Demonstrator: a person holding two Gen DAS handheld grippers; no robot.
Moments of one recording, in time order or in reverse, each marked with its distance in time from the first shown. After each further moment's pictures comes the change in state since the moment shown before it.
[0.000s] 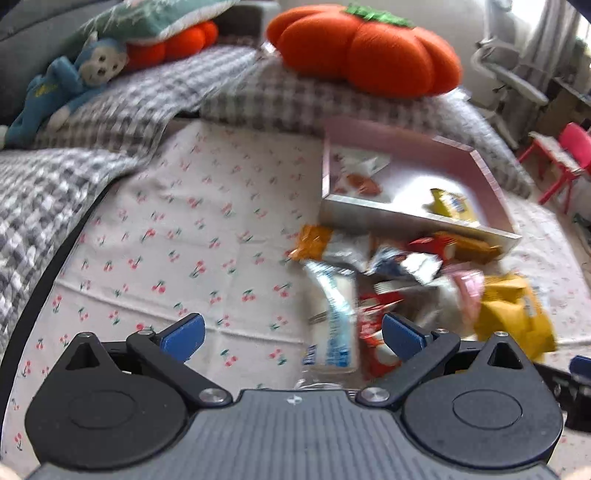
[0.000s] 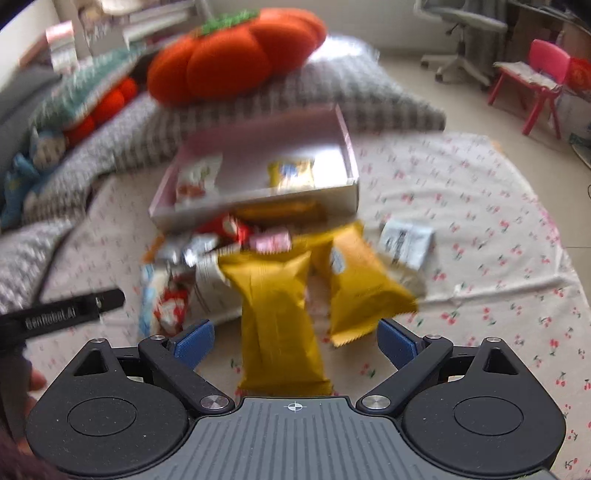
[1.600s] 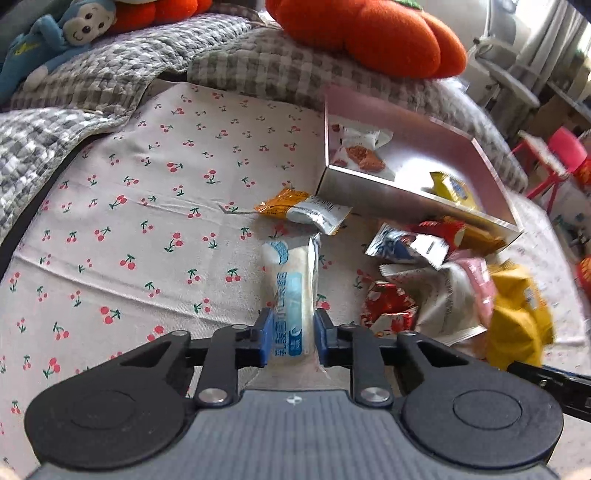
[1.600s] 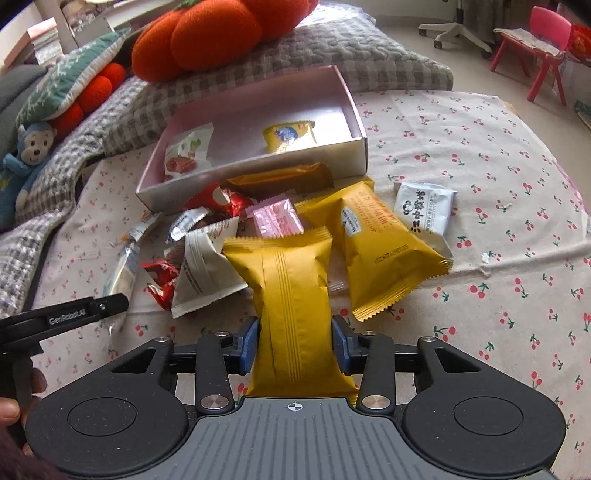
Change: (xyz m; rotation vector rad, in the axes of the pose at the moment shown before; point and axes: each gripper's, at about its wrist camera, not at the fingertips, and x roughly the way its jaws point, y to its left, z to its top) left arm 0.025 0.018 -0.004 -0.052 0.052 -0.134; right arm 0.020 -0.012 -0.005 0.106 0.045 0.045
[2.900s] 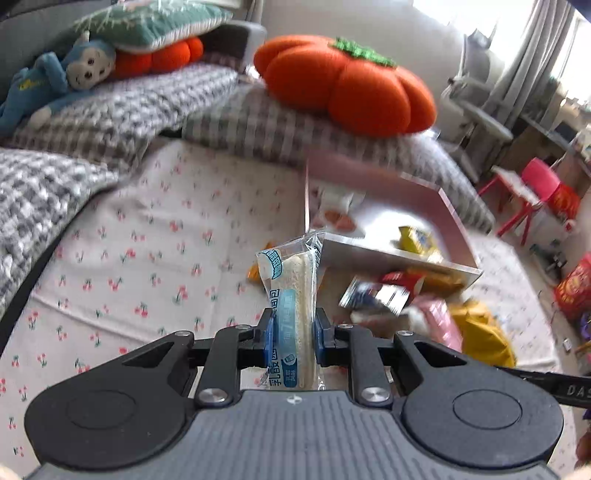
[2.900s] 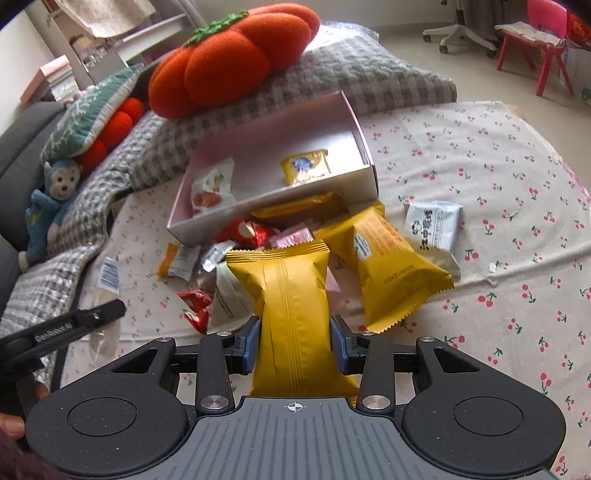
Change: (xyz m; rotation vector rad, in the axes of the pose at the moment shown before) left arm -0.032 -0.003 0.016 0.028 -0.159 -0.066; right arm -0.023 -0.006 0.008 0.056 -0.066 0.108
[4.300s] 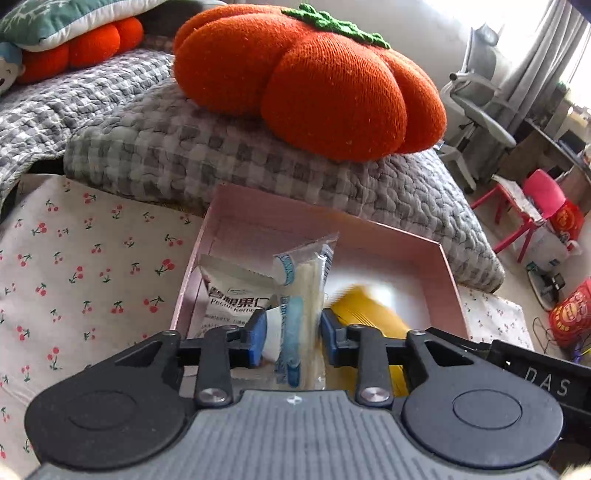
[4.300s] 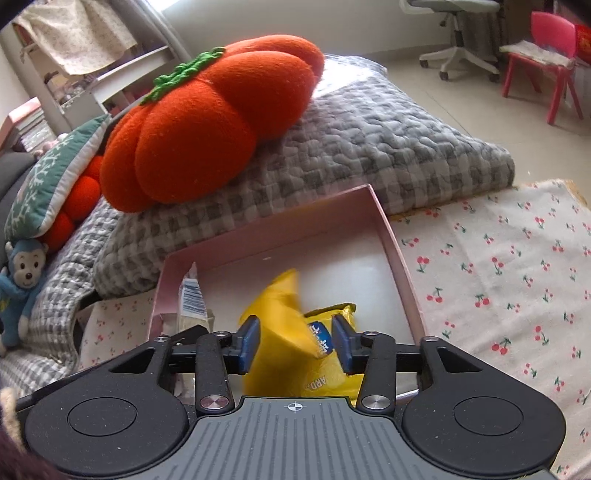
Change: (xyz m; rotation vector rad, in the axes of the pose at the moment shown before) left arm 0.134 -0.069 0.089 -0.036 0.050 -0.046; right arm 0.105 0.007 0.141 0.053 -0.093 -0.008
